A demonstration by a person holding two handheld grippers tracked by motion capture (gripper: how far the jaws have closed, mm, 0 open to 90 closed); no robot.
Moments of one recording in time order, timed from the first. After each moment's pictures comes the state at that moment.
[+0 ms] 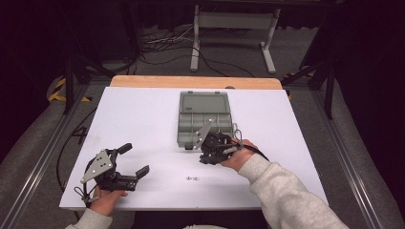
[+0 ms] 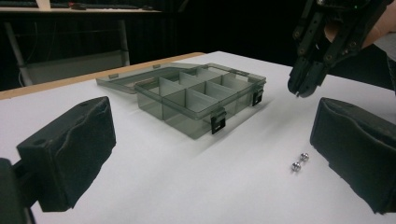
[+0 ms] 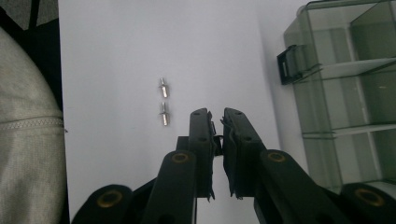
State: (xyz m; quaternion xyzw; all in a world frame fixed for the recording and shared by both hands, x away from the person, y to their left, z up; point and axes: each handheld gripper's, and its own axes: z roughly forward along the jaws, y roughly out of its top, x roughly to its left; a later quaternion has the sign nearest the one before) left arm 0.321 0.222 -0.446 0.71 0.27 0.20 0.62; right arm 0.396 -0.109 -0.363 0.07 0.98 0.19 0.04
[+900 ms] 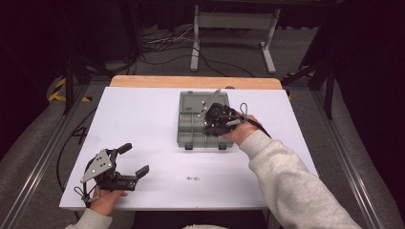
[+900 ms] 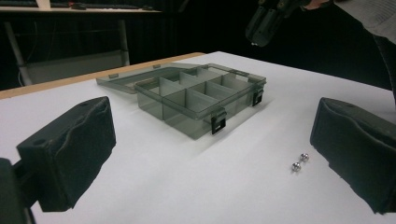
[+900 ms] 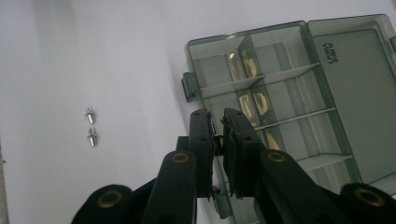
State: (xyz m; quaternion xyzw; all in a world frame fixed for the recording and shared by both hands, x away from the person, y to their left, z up) left arm 0.322 0.222 -0.446 0.70 0.27 0.20 0.62; right arm 0.449 -0.119 -0.320 0.12 0.96 0.22 0.09
